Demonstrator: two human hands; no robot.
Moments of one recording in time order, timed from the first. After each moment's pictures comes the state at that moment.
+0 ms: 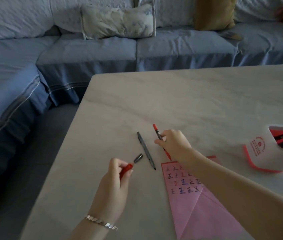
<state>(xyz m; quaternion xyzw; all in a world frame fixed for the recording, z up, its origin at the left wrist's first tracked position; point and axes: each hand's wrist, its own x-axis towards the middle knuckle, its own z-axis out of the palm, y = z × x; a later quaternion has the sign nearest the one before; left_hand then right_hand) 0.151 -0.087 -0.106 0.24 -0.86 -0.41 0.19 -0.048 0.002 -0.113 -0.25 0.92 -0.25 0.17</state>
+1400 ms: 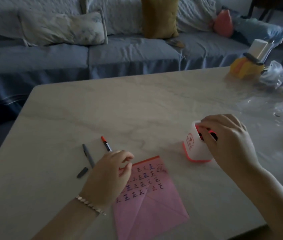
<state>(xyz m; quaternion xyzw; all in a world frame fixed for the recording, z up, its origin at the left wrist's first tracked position) 0.061 -0.008 -0.069 0.02 -0.94 -0.31 0.13 -0.052 0.227 -0.025 -0.24 0.92 -0.18 -0.26</state>
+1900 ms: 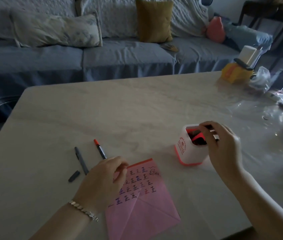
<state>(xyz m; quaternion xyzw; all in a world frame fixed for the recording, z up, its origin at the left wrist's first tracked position) 0.060 -0.003 -0.072 0.02 -0.94 -0.33 0.10 -0.065 0.236 -0.047 -0.14 0.88 -0.39 -0.24</state>
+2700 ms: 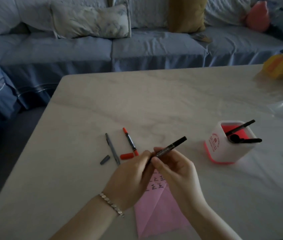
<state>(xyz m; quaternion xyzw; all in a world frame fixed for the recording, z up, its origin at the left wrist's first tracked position) 0.083 -0.006 -0.075 -0.02 -0.92 -0.36 0.14 0.043 0.113 -0.057 -0.09 0.66 -0.73 0.15</state>
